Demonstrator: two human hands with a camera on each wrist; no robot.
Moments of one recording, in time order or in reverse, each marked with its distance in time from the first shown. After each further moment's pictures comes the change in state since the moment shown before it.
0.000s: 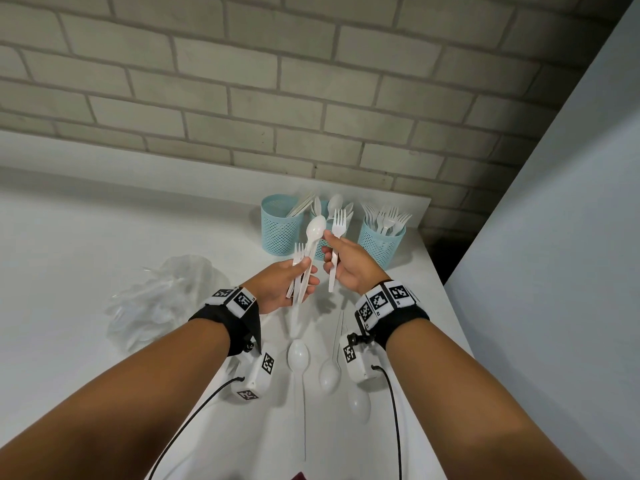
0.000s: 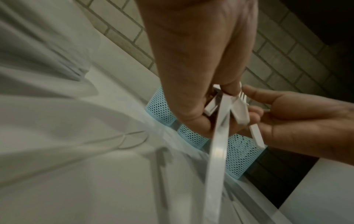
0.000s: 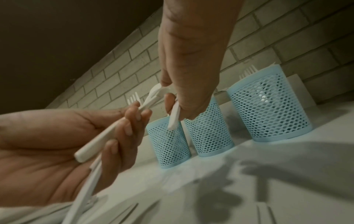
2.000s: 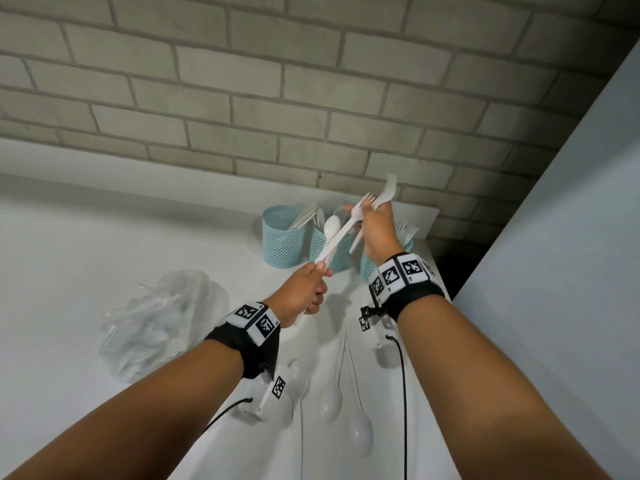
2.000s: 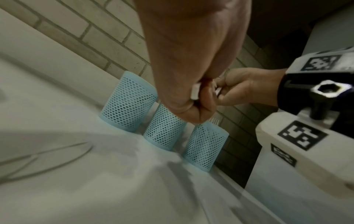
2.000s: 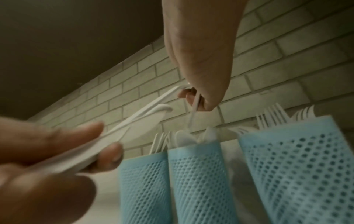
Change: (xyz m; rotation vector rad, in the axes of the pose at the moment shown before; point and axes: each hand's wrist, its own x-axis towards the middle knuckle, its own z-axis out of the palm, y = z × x) left_hand 0.012 0.011 0.035 0.124 0.085 0.122; right_hand 0.048 -0.066 -0.003 -0.170 0.265 -0.420
